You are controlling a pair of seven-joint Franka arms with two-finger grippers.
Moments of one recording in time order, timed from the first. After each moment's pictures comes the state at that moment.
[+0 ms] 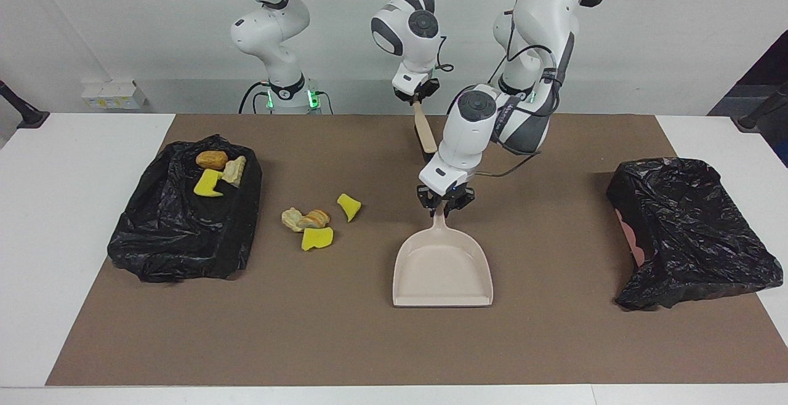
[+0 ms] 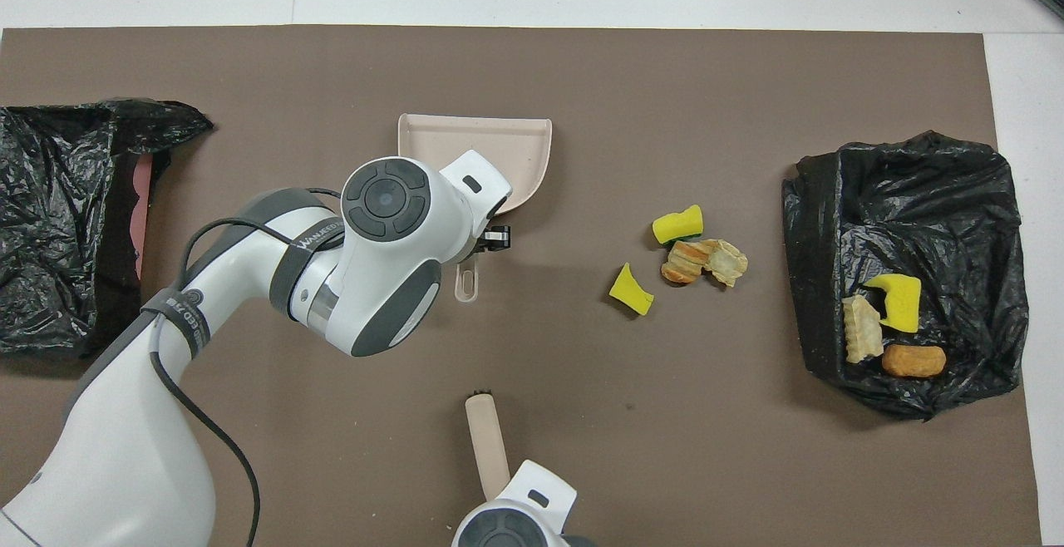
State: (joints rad) left arm -0.15 0.36 -0.47 -1.80 0.13 2.23 -0.55; right arm 0.70 -0.07 0.29 -2.29 0.32 2.03 0.61
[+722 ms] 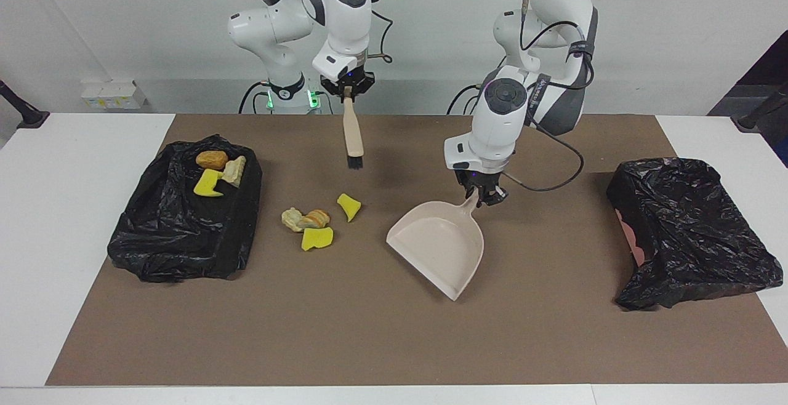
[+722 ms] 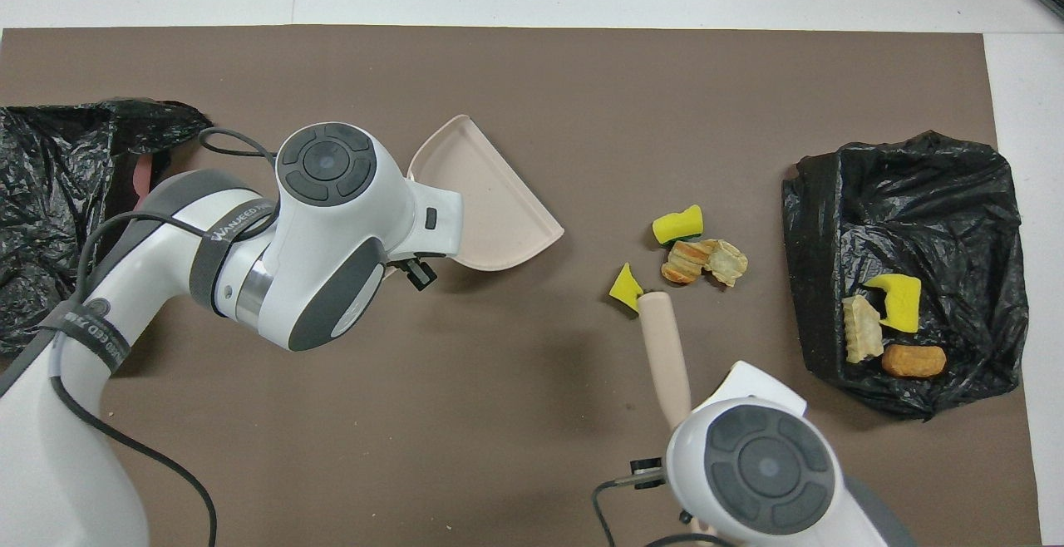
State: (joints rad) left arm -0.10 0.27 -0.43 -1.80 0.14 1.97 0.43; right arm 0.25 -0.34 0.28 -2.26 0.04 1.68 0.40
